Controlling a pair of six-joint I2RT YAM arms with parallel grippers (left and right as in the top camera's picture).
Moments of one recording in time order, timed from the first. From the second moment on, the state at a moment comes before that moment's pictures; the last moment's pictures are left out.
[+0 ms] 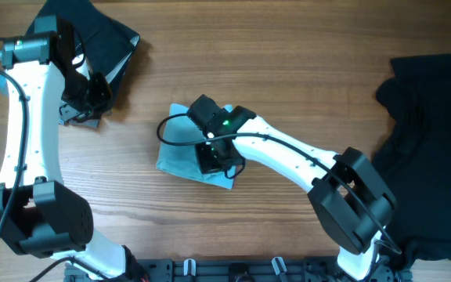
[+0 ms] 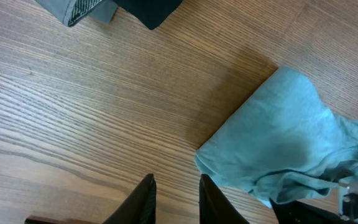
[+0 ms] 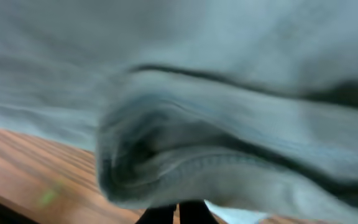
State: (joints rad) left arm 0.14 1.79 1.72 -1.45 0.10 -0.29; right arm 0.80 1.96 1.39 -0.85 -0.24 0.58
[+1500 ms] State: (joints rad) left arm 0.09 1.78 1.33 -1.27 0.56 -0.10; right arm 0.54 1.87 1.18 -0.66 -0.43 0.44
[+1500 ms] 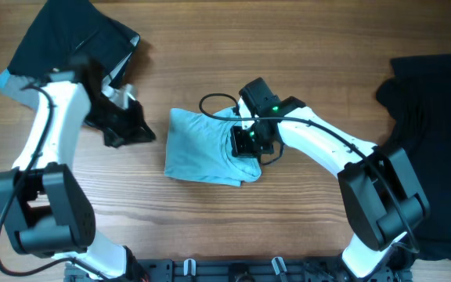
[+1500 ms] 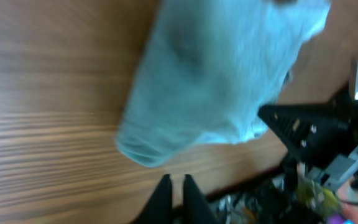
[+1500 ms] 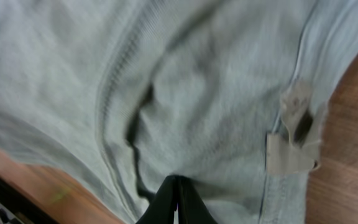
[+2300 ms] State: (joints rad) left arm -0.08 1.74 0.86 -0.46 0.43 -0.61; right arm 0.48 1.75 1.17 -0.67 -0.45 0.42
